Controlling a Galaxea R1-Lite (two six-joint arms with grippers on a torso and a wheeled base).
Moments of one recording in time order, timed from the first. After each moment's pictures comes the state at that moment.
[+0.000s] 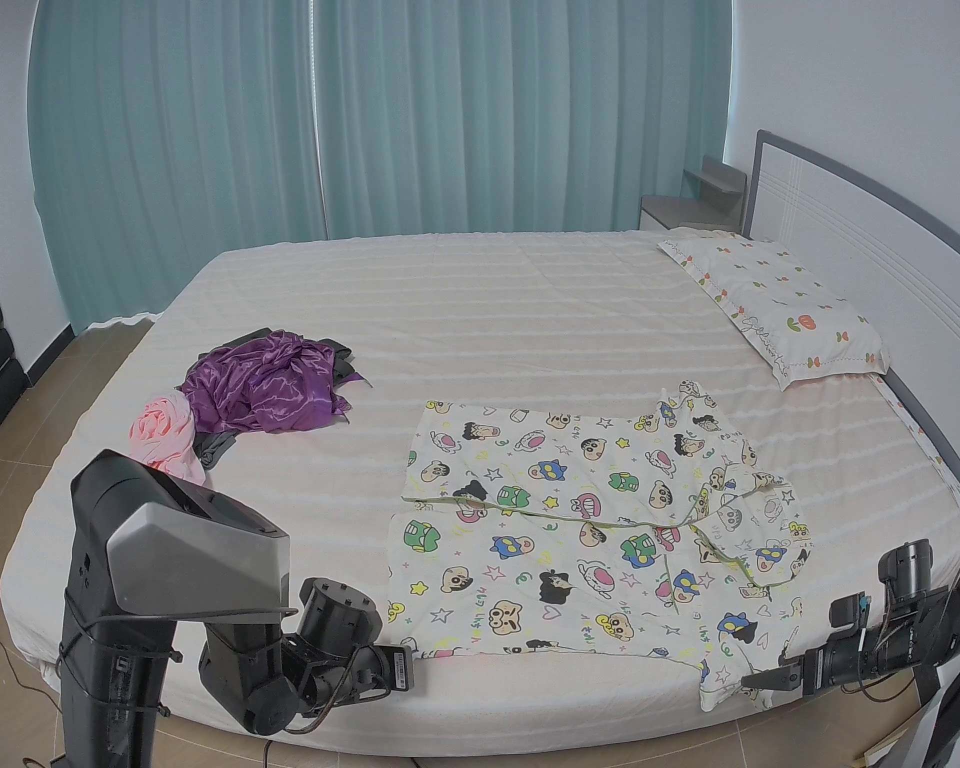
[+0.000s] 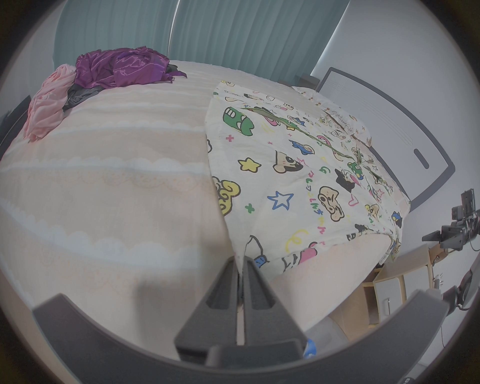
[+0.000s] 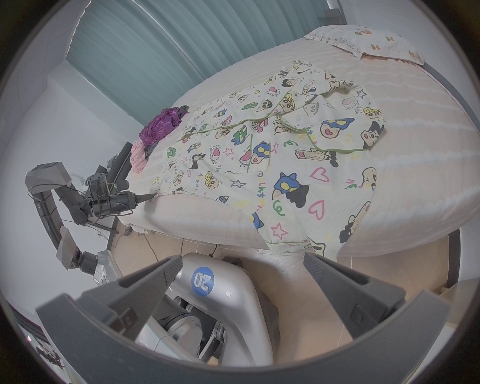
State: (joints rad) left arm -0.55 2.40 -0.41 -1.16 0.06 -0.47; right arm -0.14 1.84 -0.02 -0.75 0.54 -0.11
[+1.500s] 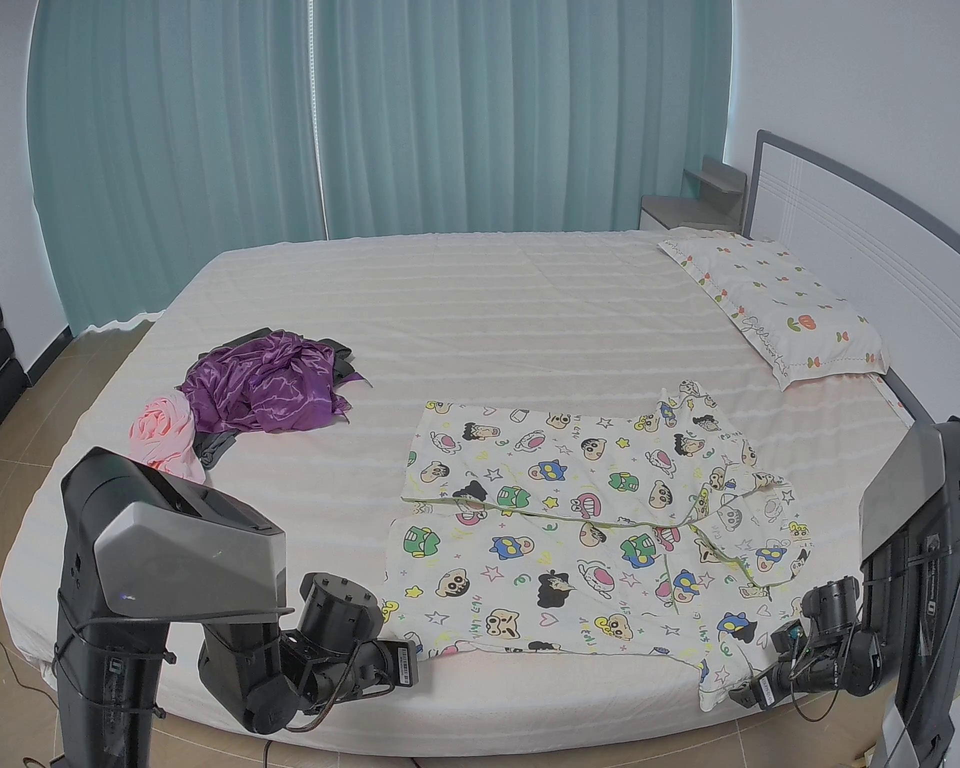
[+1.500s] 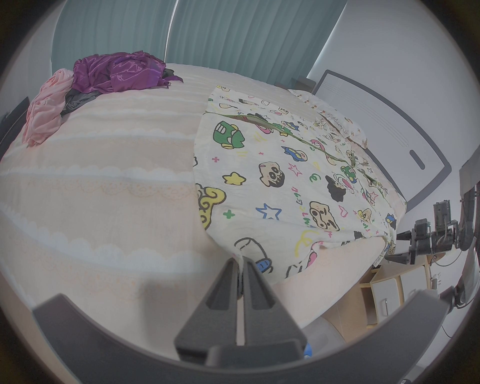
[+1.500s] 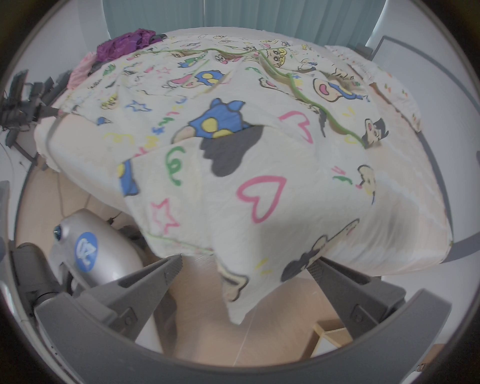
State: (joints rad) left arm -0.56 2.38 -0.43 -1.16 0.05 -0.47; right arm 0.03 2.50 -0.02 -1.41 -0.07 -0.32
